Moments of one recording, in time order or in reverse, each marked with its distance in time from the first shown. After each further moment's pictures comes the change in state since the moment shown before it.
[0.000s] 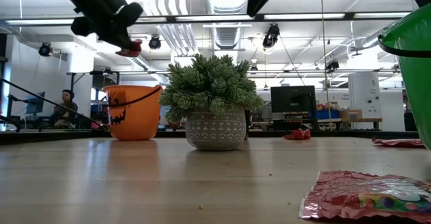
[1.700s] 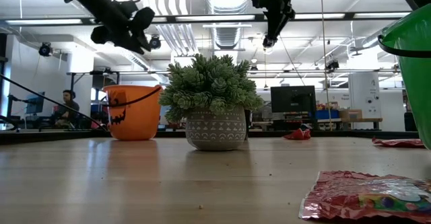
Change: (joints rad) left arm 0.210 0.088 0.000 0.269 0.240 0.129; right arm -0.400 -0.005 -0.002 -0.012 -0.022 -0.165
